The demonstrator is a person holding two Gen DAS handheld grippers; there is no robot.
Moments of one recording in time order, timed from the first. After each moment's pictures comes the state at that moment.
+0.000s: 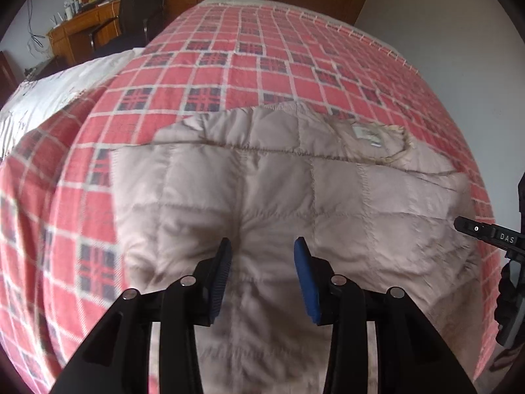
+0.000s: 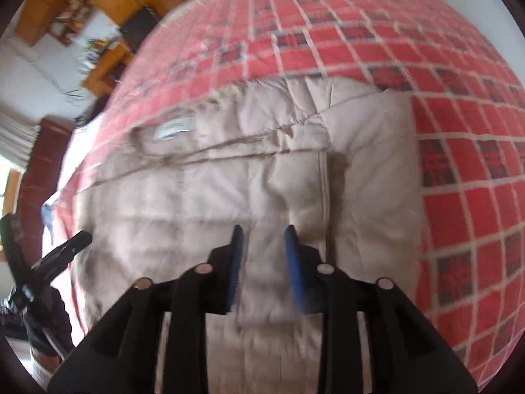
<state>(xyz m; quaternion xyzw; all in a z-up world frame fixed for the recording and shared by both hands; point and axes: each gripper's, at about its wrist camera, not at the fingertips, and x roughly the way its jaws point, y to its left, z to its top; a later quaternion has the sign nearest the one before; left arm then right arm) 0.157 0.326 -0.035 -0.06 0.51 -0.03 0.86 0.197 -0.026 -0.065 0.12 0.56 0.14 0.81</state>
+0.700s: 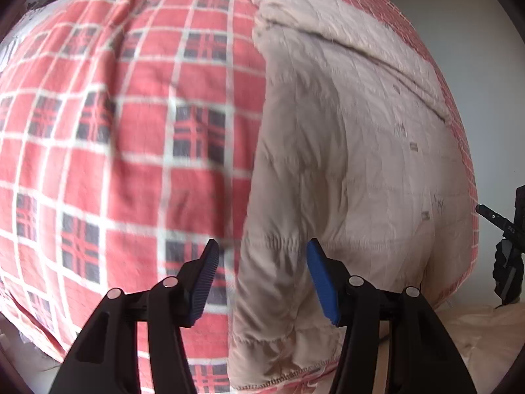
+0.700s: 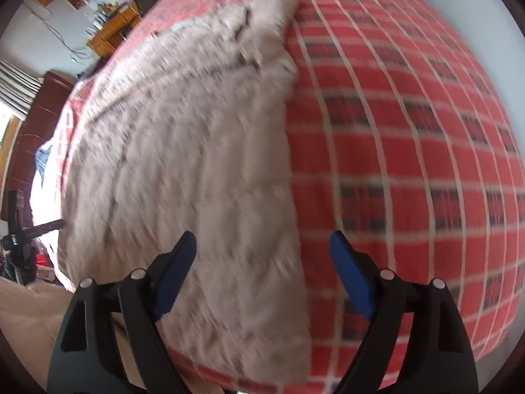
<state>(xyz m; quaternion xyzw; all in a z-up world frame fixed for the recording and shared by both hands) -0.101 0.382 -0.081 -0.13 0.64 -0.06 0.76 -0.061 -0.132 -0.065 0.06 0.61 0.13 0.78</state>
